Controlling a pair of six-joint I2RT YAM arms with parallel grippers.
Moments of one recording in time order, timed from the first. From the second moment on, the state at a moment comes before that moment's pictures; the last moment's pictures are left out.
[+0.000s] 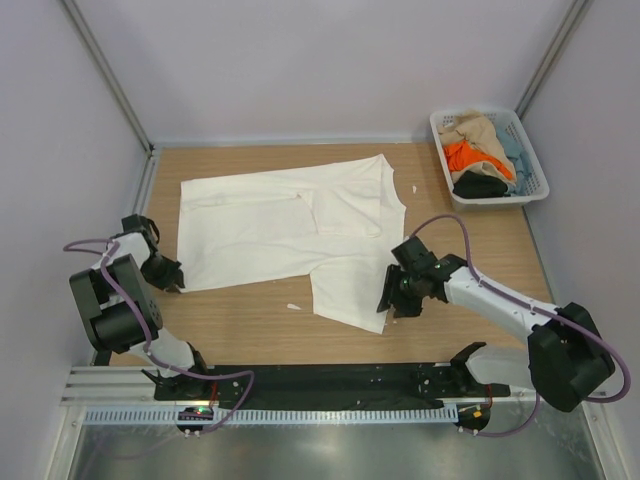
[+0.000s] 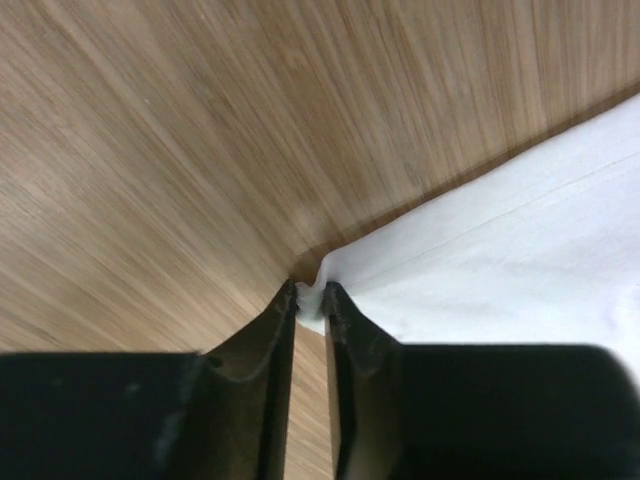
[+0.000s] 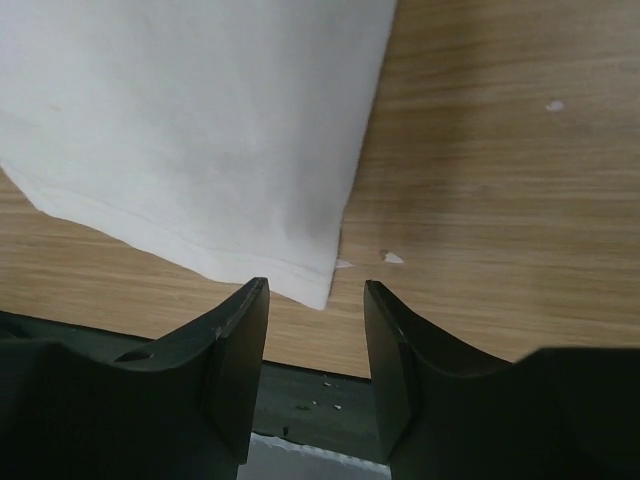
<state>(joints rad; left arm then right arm) 0.41 1.59 0.89 -0.70 -0.06 -0.71 0.57 1.23 0.68 -0.64 -0.11 0.80</state>
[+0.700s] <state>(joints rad) 0.41 1.55 0.85 -0.66 -0.04 -0.70 0.57 1.15 0.44 -0.46 -0.27 0.99</state>
